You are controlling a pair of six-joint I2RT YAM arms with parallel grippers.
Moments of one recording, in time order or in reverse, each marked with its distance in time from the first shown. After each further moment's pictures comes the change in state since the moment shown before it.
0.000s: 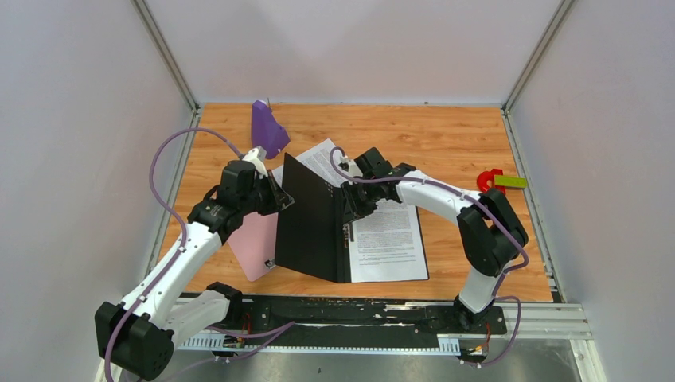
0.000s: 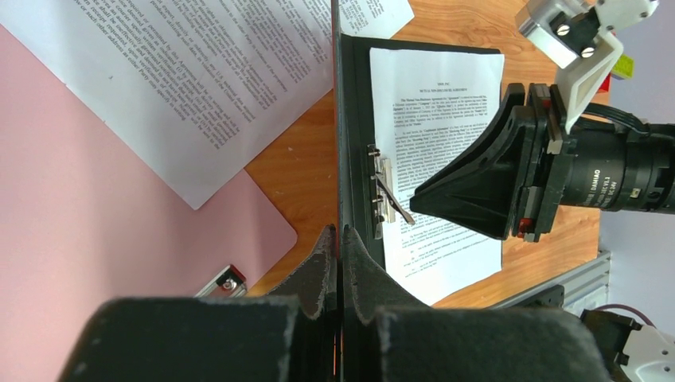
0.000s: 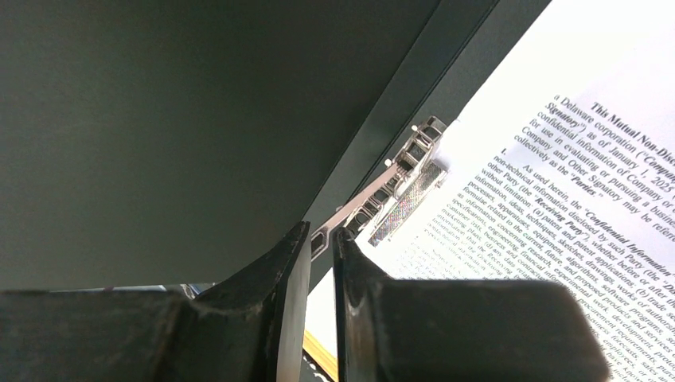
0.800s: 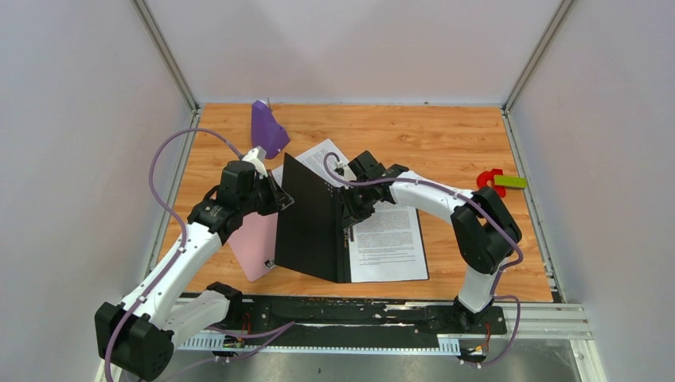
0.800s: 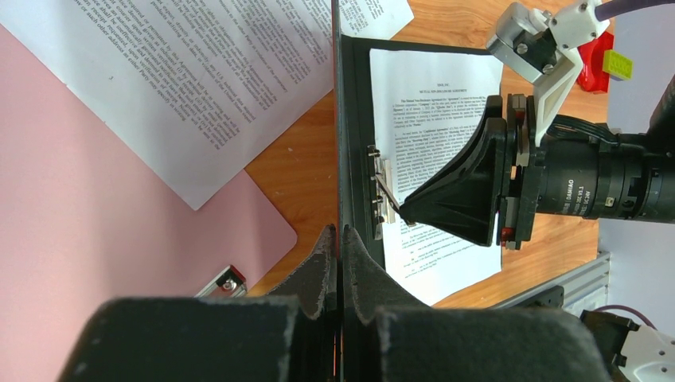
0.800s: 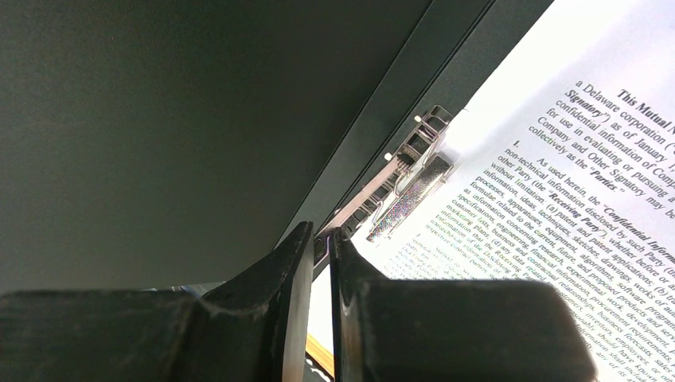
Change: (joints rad) left arm 0.000 -0.004 -0.005 0.005 -0.001 -0.001; right arm 0.032 0.037 0.037 -0.048 0.040 -0.005
